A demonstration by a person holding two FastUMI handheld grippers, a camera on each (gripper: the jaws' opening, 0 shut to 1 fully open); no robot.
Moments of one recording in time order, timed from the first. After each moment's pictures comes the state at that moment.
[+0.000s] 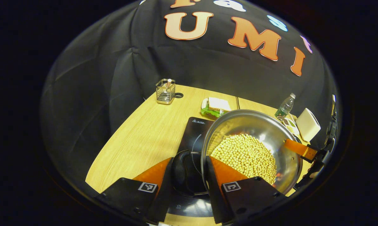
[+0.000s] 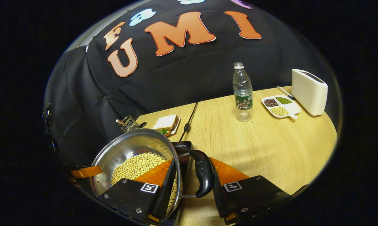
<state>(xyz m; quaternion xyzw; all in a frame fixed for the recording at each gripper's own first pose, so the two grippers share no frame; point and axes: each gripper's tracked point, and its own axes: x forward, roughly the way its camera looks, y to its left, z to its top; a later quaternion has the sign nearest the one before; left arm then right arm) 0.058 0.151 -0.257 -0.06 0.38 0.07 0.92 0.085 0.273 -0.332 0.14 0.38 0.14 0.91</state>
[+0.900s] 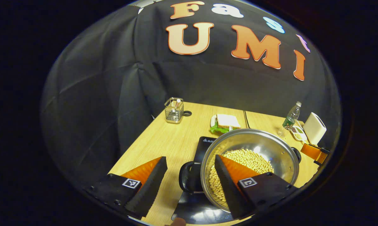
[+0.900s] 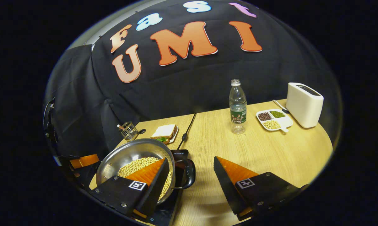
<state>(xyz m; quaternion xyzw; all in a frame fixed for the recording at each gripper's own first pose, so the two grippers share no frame) 0.078 0.167 -0.201 -0.01 0.29 0.10 0.95 0.086 0.233 -0.277 0.11 0.31 0.13 0.94</state>
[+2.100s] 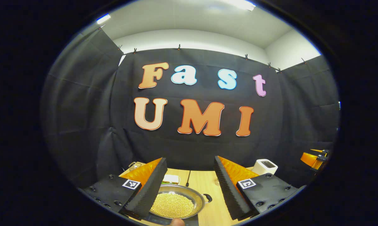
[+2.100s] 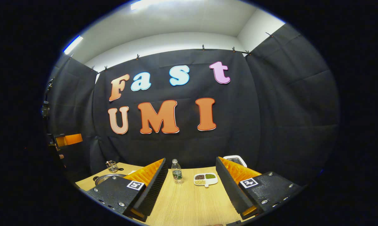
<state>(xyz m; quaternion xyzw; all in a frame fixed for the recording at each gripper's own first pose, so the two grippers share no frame) -0.014 -0.050 0.076 -0.03 0.01 -0.03 1.00 -0.005 -0.041 -0.021 0.06 0.06 0.02 1.00</state>
